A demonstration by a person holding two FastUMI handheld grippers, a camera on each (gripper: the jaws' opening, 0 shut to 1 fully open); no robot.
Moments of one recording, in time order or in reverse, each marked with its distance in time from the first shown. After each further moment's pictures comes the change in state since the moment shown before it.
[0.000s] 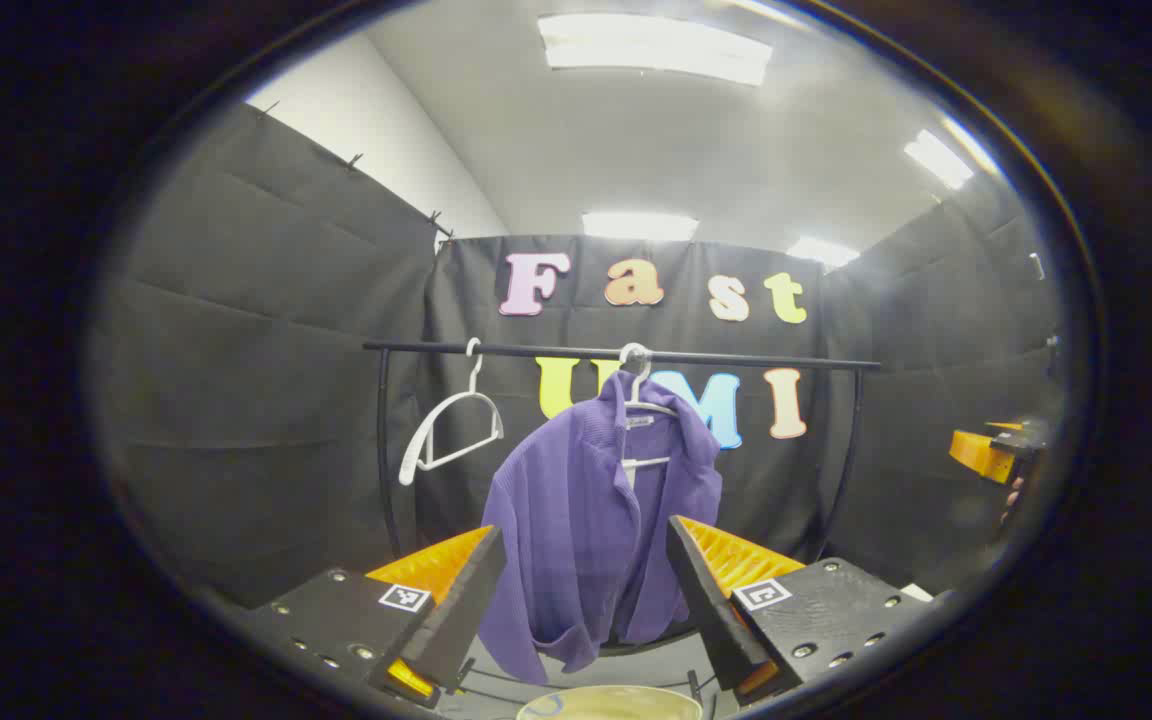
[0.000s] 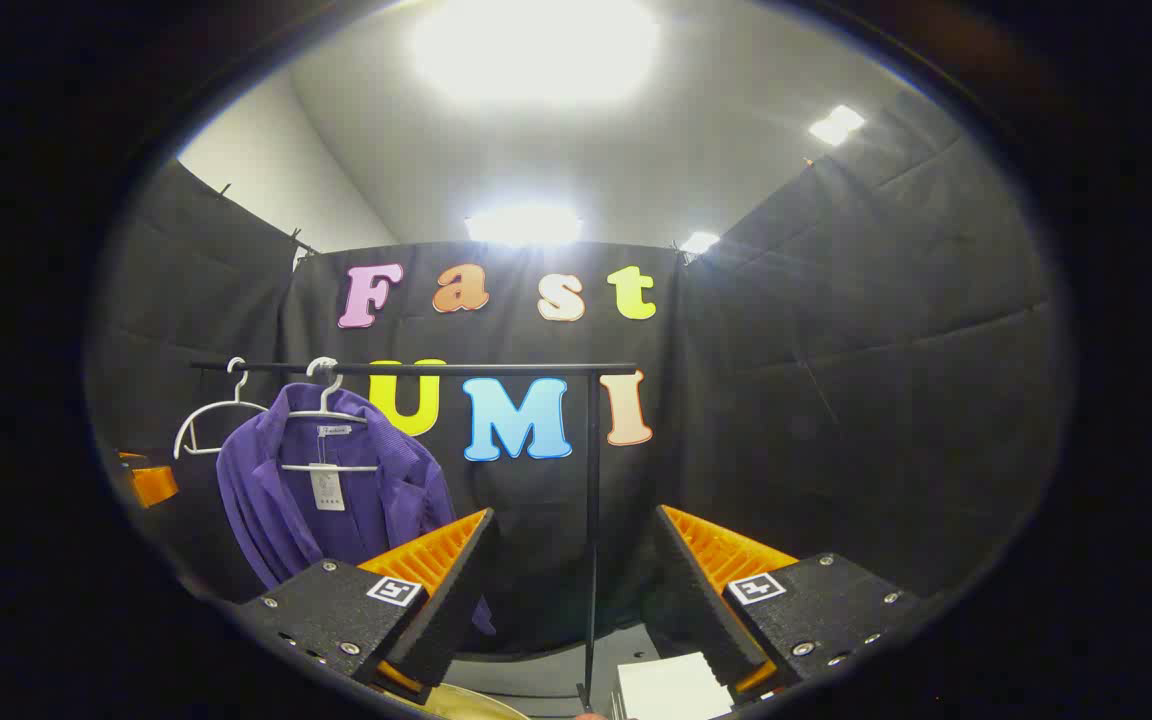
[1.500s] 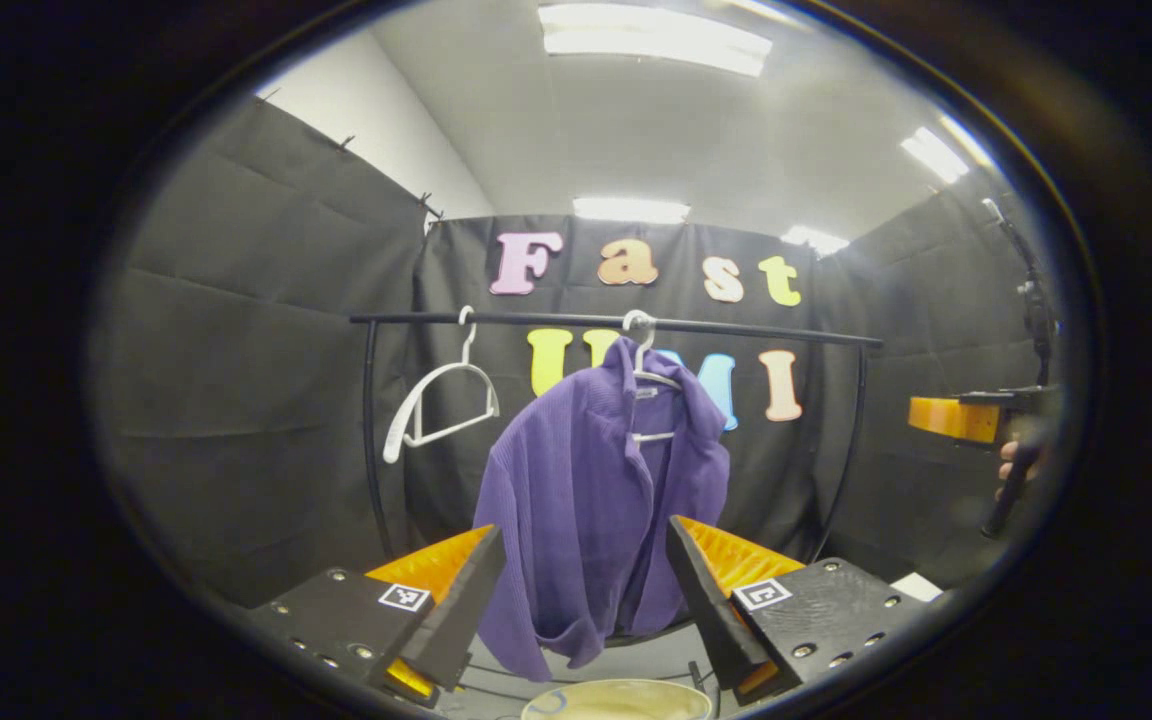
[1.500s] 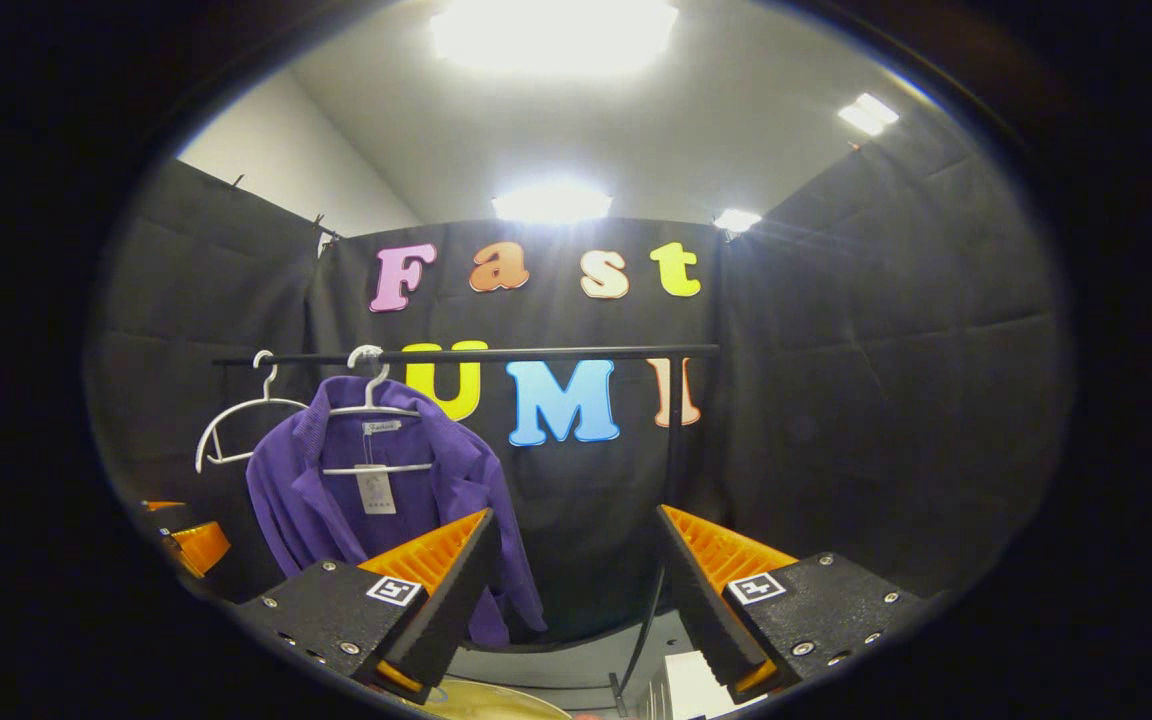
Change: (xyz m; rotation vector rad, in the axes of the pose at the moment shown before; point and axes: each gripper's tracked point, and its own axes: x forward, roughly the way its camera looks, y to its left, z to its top) left arm 0.024 0.000 -0.035 0.024 0.048 -0.039; right arm 0.037 0.082 0.015 0.022 0.071 0.119
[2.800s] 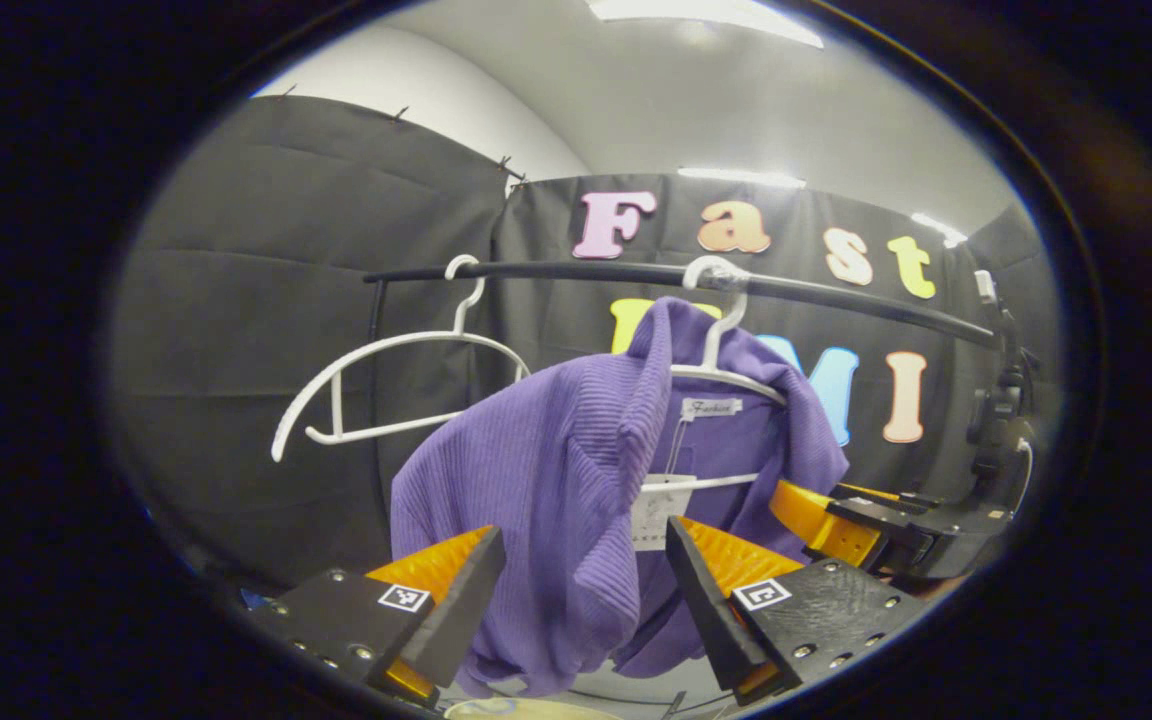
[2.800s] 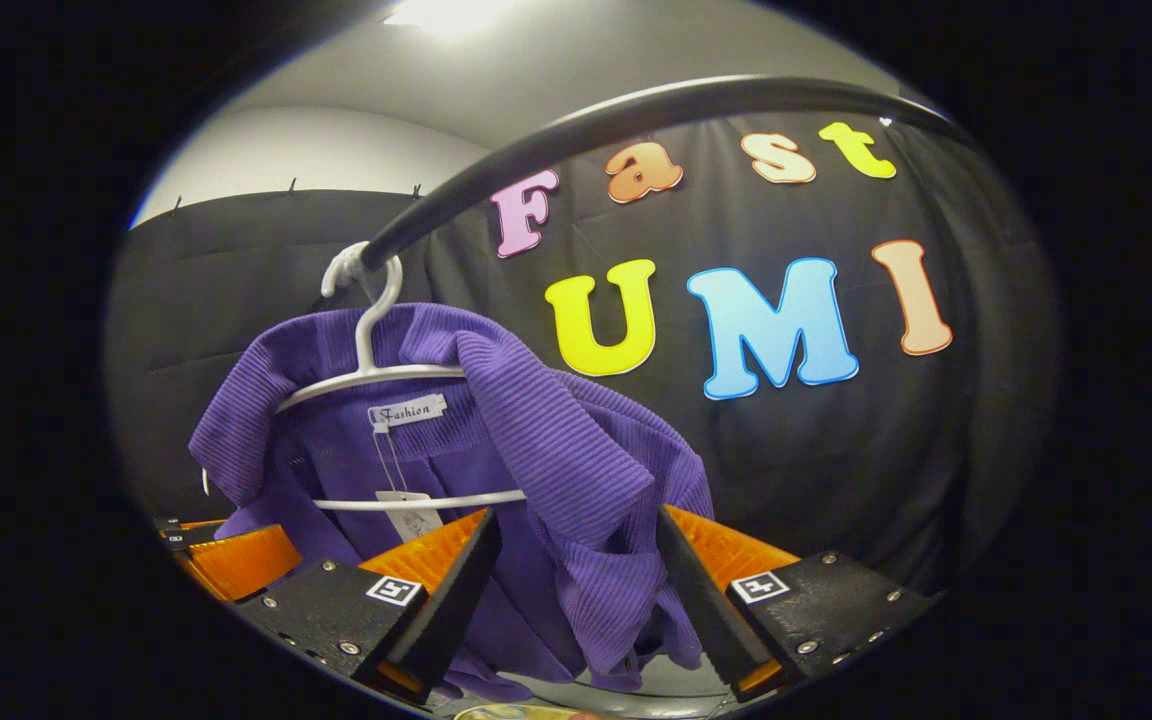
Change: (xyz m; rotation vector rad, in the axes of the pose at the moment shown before) left arm 0.188 -0.016 -0.021 -0.111 0.099 0.384; right arm 0.254 0.139 -0.096 0.127 0.206 0.548
